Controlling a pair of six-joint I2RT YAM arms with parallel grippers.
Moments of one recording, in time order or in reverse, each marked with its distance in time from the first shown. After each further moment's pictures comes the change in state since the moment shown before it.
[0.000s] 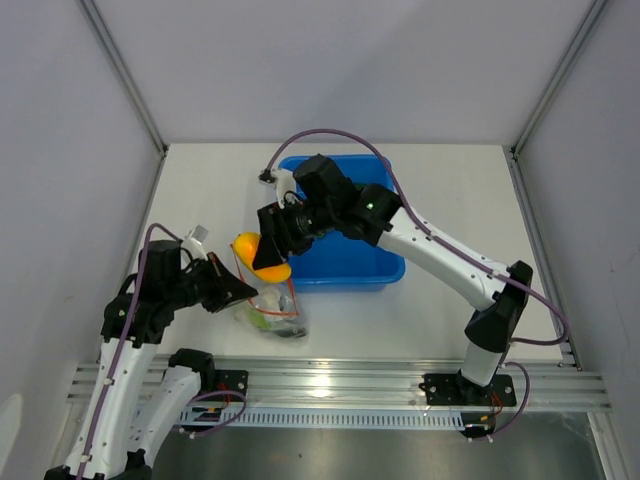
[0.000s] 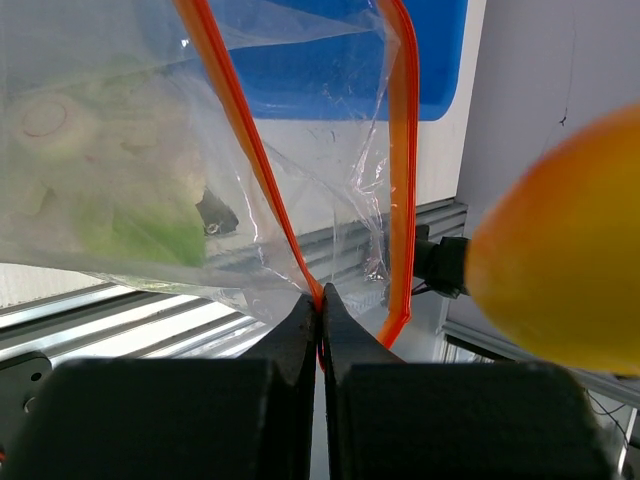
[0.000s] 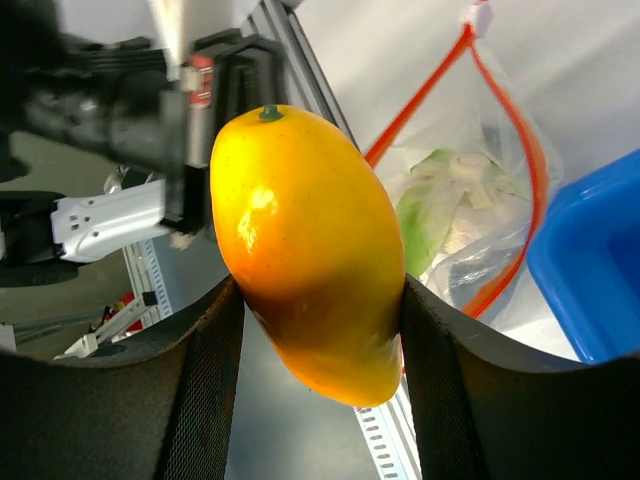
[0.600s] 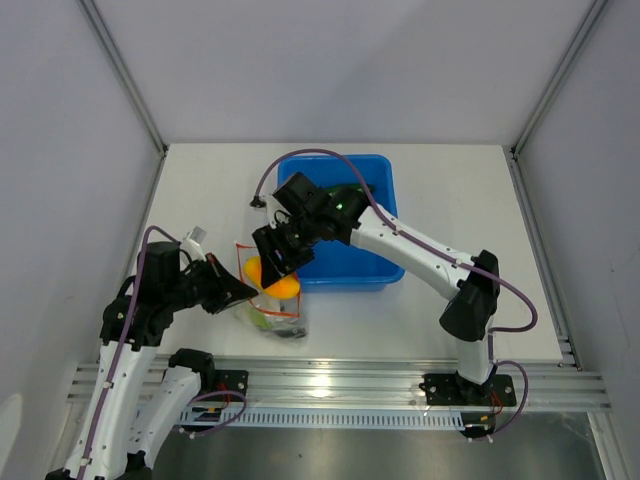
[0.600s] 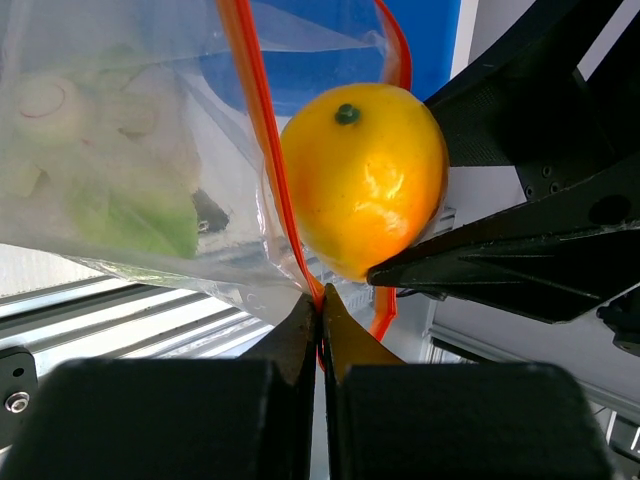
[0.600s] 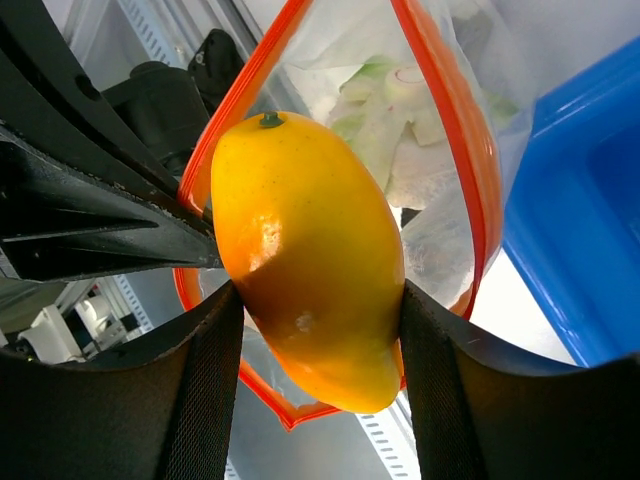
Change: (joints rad) left arm 0.000 -0.022 0.000 -0.008 -0.002 -0.039; right arm 0.018 0.176 0.074 -0.221 0.032 -0.071
